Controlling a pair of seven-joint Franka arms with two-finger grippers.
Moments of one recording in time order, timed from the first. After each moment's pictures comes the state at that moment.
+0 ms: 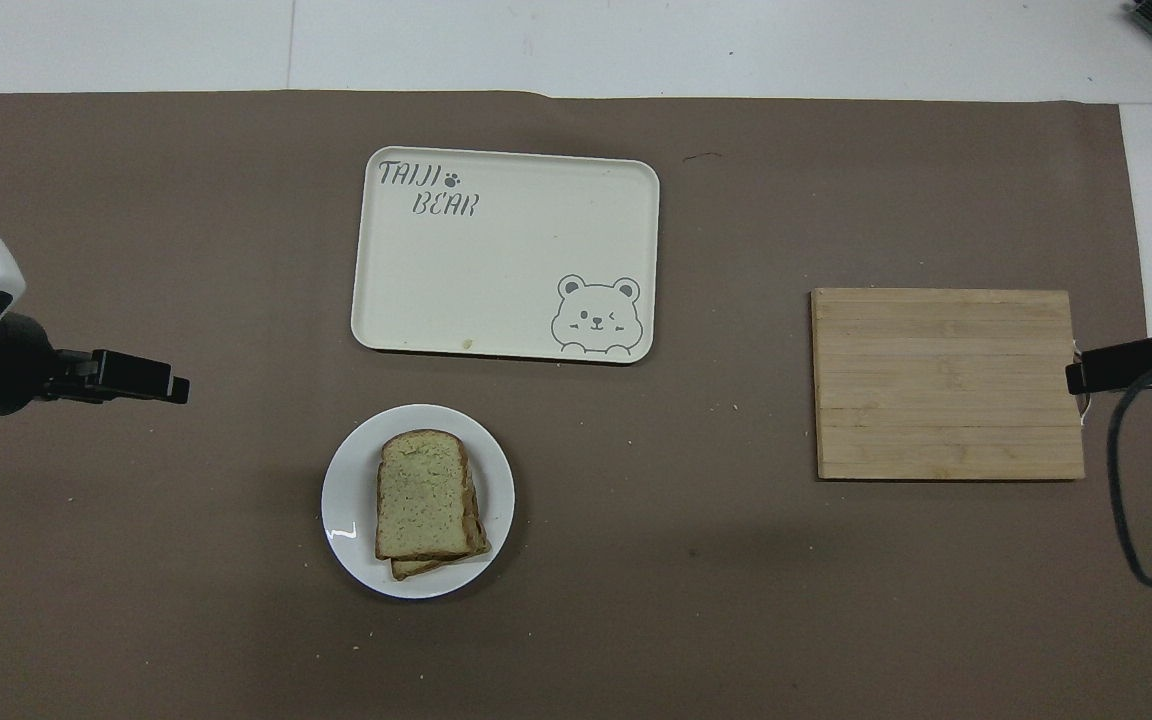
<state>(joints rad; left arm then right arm) -0.06 -0.11 0.06 -1.94 -0.29 1.75 0.17 -0.01 -0.11 -0.03 -1.61 0.03 1.50 -0.05</state>
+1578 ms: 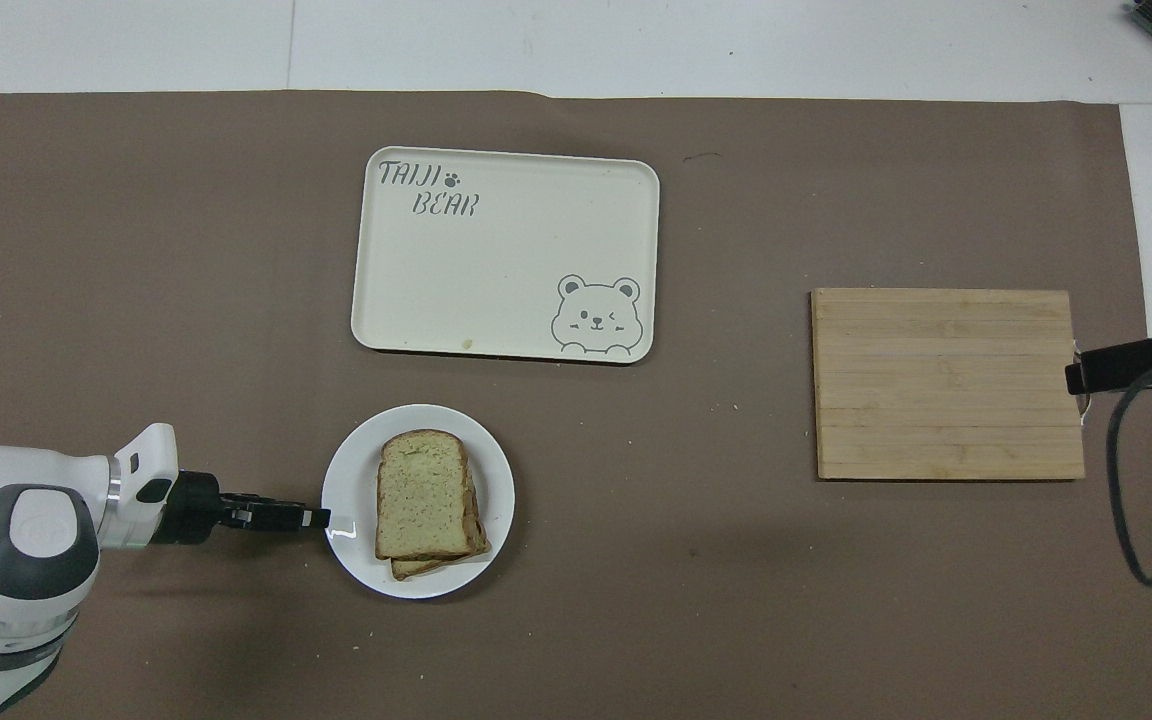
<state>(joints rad) 0.00 -0.03 0.05 -2.55 -0.89 2.06 0.86 -0.01 -0.11 -0.02 -1.61 0.03 1.50 -0.05</state>
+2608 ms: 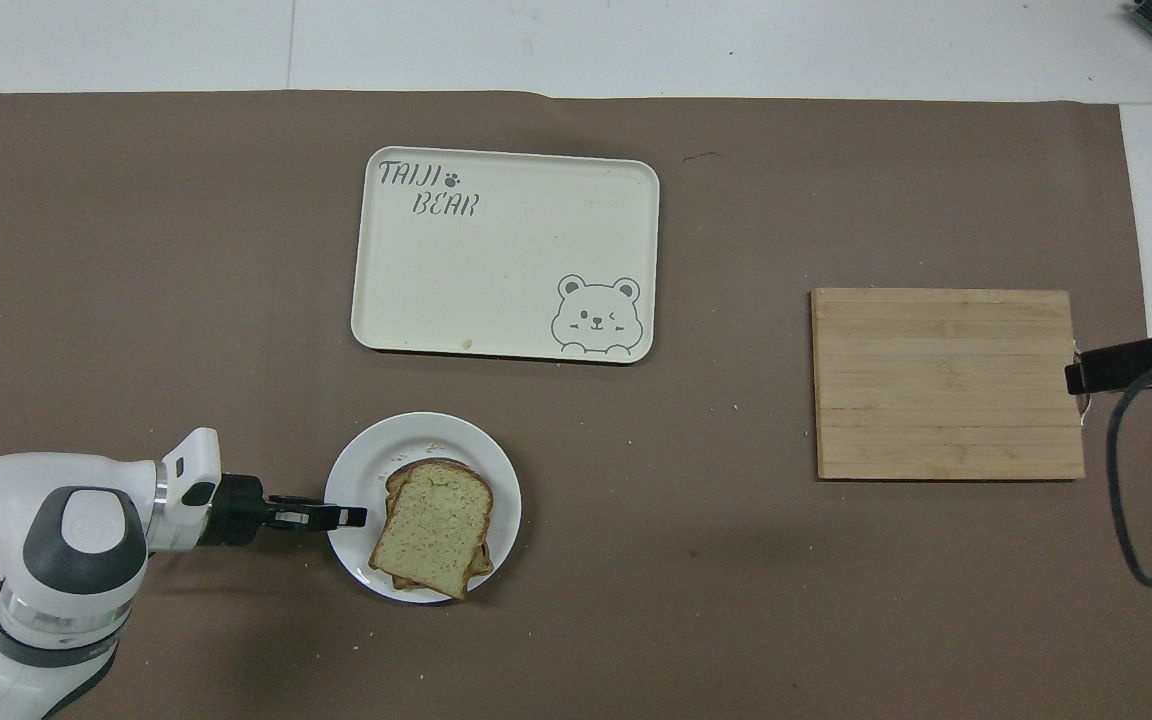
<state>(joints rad) -0.08 -0.01 0.05 -2.56 -1.04 2.07 0.90 -0.01 -0.11 -0.02 -1.61 0.03 1.50 -0.05</state>
